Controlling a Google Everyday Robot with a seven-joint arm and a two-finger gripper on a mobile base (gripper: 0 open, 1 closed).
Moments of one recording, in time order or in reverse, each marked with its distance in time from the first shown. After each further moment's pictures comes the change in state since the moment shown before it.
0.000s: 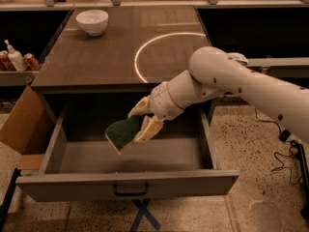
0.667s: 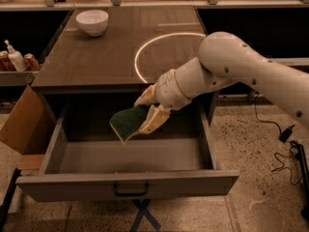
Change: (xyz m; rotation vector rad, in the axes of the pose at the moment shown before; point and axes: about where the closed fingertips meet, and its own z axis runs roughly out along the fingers) arm -0.016 -0.013 -0.037 0.077 0.041 -0.012
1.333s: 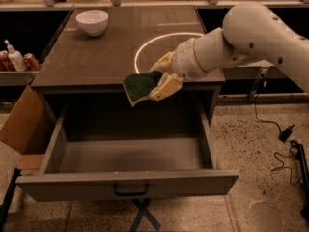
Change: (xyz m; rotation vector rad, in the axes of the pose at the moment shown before) arm -0.003 -0.070 -0.072 0.232 0.023 0.071
